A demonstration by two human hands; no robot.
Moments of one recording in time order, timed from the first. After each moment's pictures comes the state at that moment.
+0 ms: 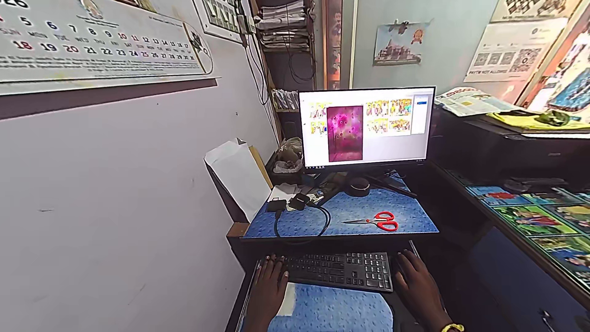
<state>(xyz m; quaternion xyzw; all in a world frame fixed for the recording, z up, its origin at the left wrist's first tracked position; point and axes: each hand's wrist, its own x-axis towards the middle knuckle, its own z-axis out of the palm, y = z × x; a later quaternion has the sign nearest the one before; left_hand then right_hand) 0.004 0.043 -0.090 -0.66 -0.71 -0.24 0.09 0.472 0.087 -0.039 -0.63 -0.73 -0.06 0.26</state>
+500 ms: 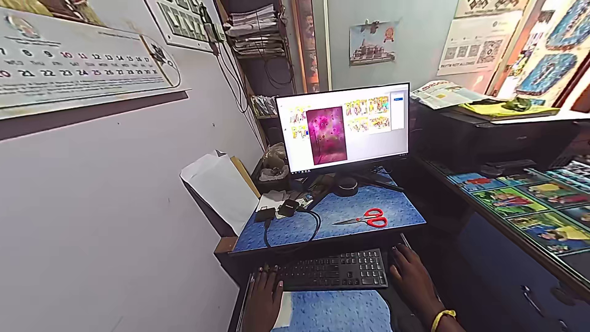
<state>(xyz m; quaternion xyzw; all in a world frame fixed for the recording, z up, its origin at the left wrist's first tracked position) 0.003 0.041 -0.085 -0.67 -0.70 -0.24 0.07 0.471 0.085 -0.033 -0.66 -0.71 -0.04 0.24</state>
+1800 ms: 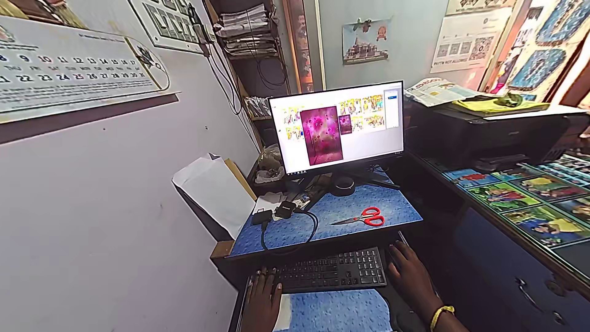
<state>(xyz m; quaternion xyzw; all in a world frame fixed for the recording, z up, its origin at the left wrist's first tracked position) 0.001 0.042 -0.089 -0.67 -0.70 -0.24 0.06 0.473 0.089 -0.039 -0.65 -0.71 -0.05 0.25</state>
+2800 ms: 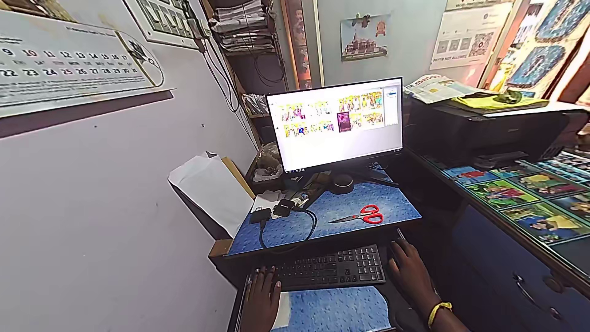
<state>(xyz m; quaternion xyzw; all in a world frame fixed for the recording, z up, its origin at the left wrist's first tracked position) 0.001 0.042 -0.090 -0.67 -0.70 -0.25 0.06 0.474 0.090 -0.039 -0.67 -0.69 -0.06 0.25</state>
